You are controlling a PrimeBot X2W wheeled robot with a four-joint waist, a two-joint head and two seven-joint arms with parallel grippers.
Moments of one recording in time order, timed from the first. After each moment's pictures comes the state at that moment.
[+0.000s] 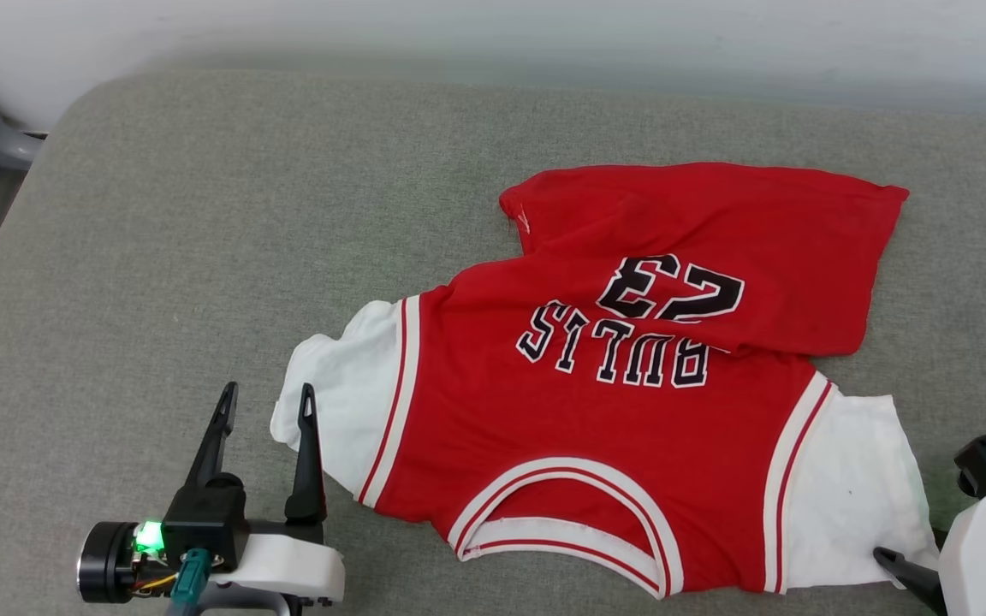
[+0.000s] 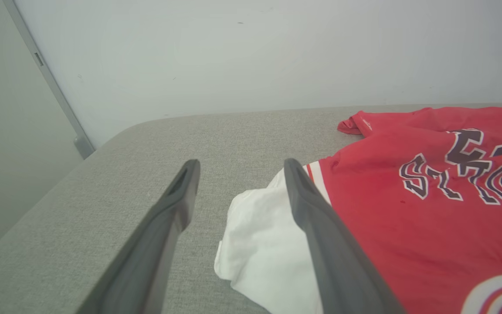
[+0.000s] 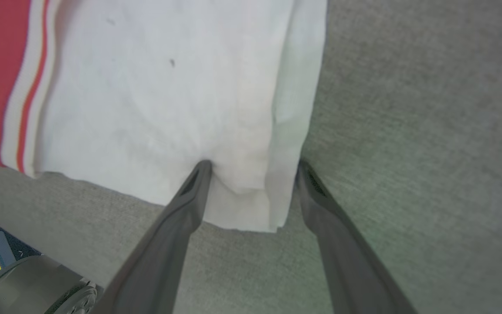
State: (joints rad) left arm -0.01 0.09 -0.08 0.01 -0.03 0.08 -0.26; right arm -0.07 -0.67 0.31 0.15 0.67 0.13 0.69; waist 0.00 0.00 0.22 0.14
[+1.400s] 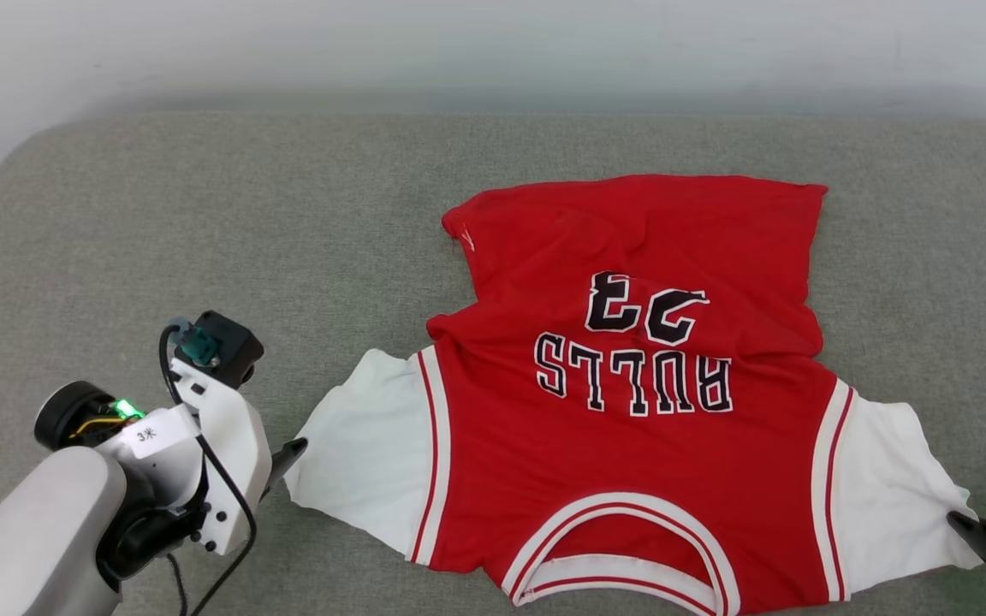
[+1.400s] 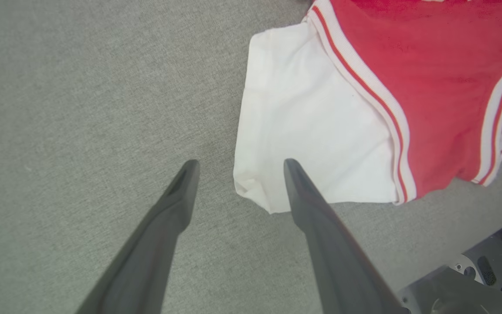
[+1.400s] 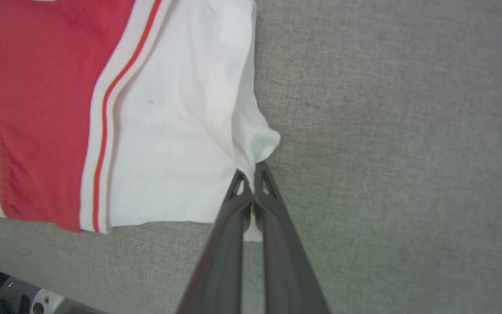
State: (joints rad) left arm -0.42 0.67 -0.52 0.08 -0.69 -0.13 0.66; right arm 0.00 -0.64 0.11 0.16 0.66 0.13 0.50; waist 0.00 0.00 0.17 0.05
